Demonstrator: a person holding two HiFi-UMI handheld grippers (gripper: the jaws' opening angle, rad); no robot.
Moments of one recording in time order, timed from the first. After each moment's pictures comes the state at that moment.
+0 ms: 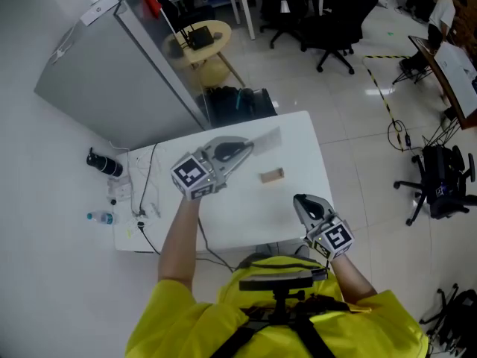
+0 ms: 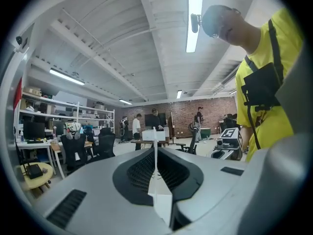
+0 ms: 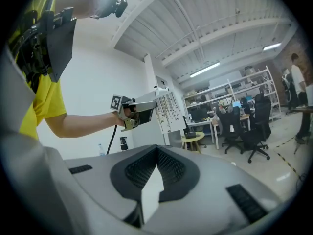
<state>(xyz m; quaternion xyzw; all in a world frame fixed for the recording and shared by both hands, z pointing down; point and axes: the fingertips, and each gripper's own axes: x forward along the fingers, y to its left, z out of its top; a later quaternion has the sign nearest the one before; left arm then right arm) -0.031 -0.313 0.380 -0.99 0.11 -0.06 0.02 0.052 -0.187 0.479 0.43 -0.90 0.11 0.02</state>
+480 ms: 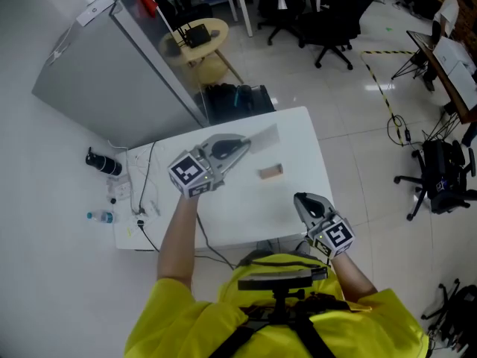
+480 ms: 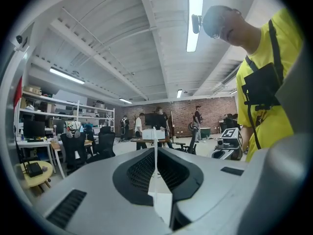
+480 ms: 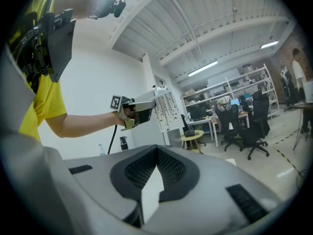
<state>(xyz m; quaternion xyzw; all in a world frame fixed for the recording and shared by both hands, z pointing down) -0.030 -0.311 0.385 -0.99 0.11 -0.07 0.02 0.058 -0.178 0.485 0.43 -0.89 0.13 0.01</state>
